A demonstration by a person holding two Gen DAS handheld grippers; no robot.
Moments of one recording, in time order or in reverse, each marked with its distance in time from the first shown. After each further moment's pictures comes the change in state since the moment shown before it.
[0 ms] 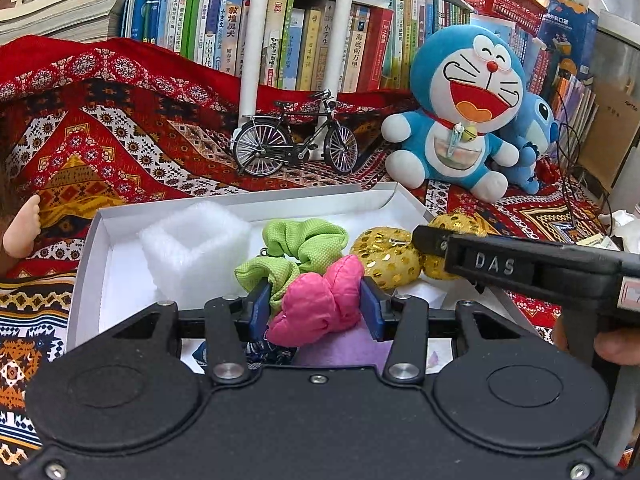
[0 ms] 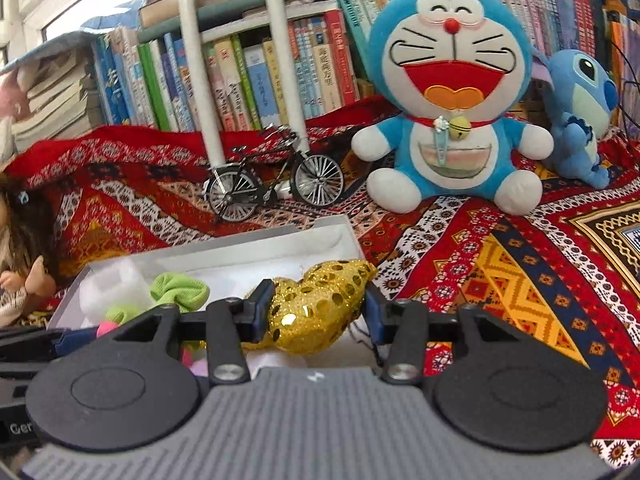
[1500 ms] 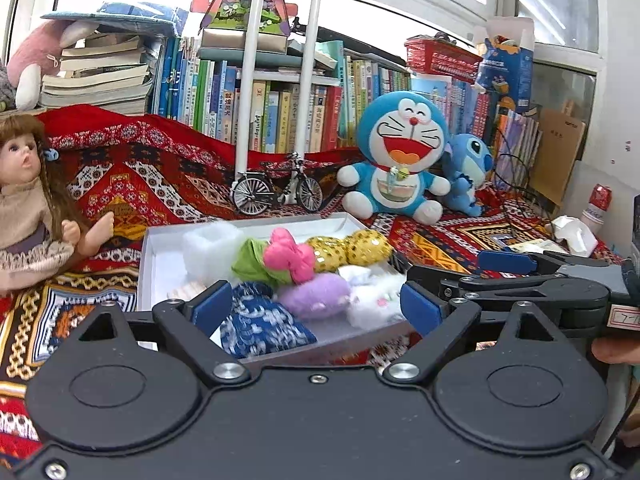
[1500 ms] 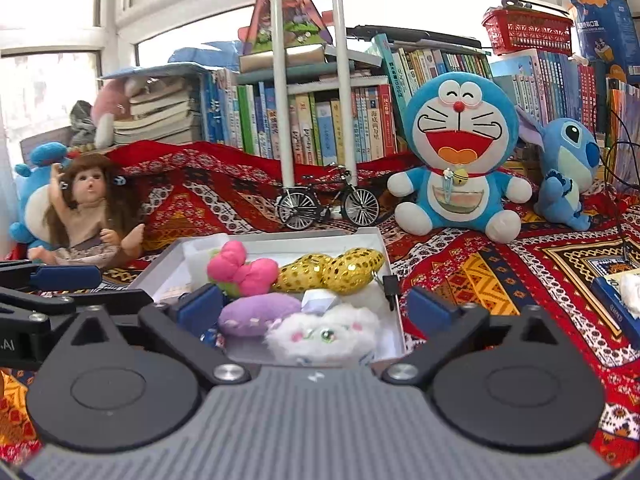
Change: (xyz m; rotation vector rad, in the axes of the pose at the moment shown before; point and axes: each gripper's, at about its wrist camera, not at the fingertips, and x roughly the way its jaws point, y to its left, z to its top) left arm -0.159 -0.020 -0.068 0.057 -0.204 -0.043; right arm -0.139 0.004 -0.056 -0.122 -0.162 0.120
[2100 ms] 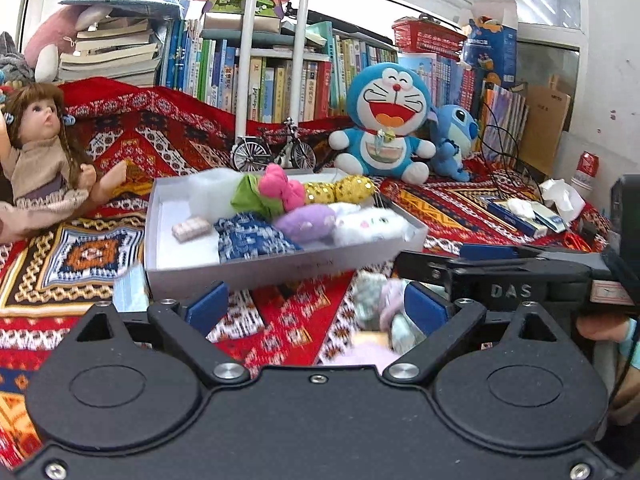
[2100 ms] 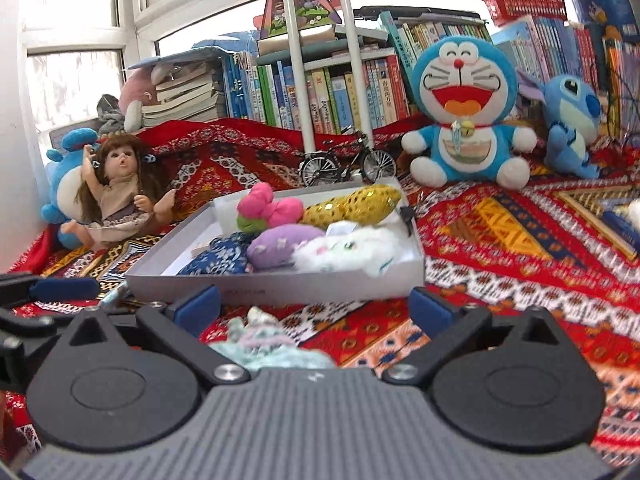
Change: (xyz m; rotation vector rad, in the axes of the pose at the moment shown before) left arm -0.043 -0.012 -0.072 0.025 0.019 0.003; right arm -0.022 -0.003 -0.061 0.068 0.016 0.095
